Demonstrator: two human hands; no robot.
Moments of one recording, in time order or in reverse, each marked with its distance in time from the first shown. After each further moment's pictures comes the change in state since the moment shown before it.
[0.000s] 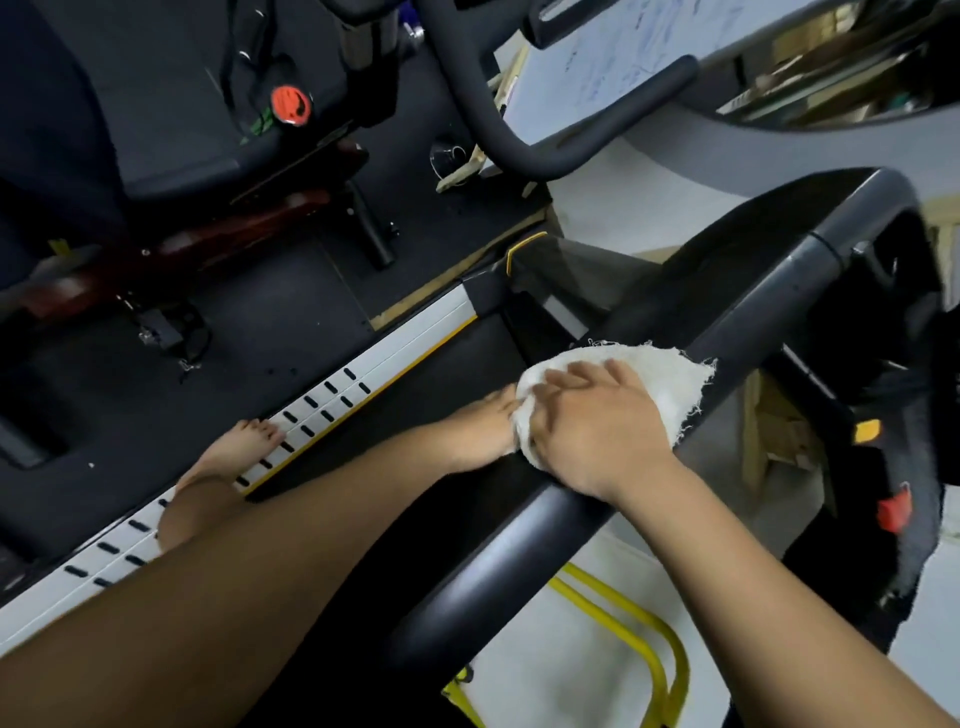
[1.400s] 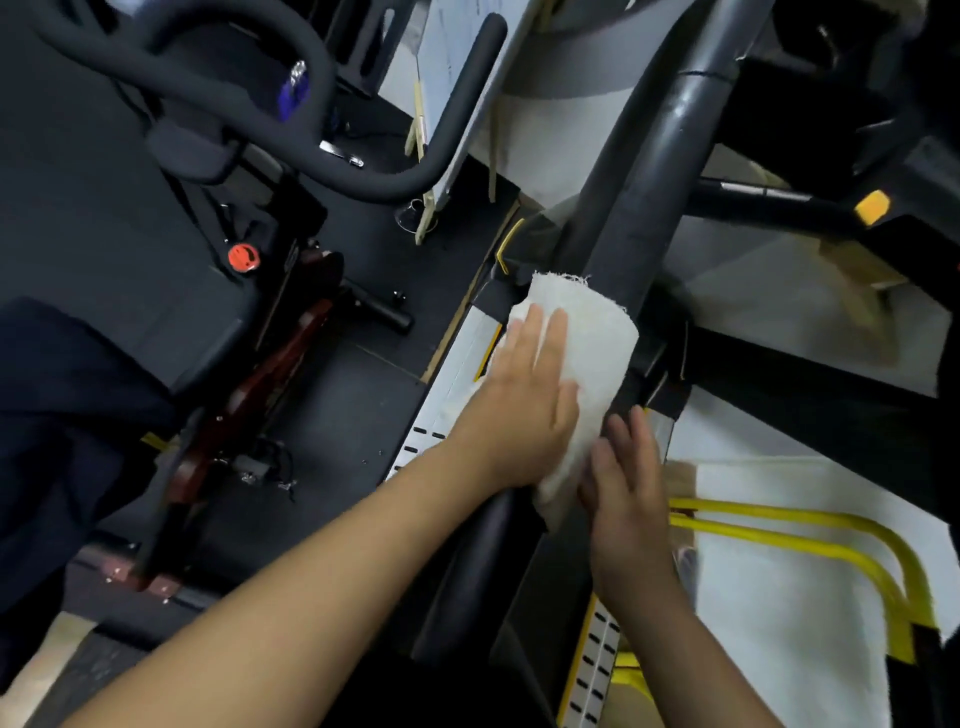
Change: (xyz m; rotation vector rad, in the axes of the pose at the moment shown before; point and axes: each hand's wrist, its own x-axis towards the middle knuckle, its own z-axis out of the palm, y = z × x) left_hand -0.046 0.069 0.028 0.616 0.216 0.381; right_hand -0.112 -0.071 0.085 2.176 0.723 0.711
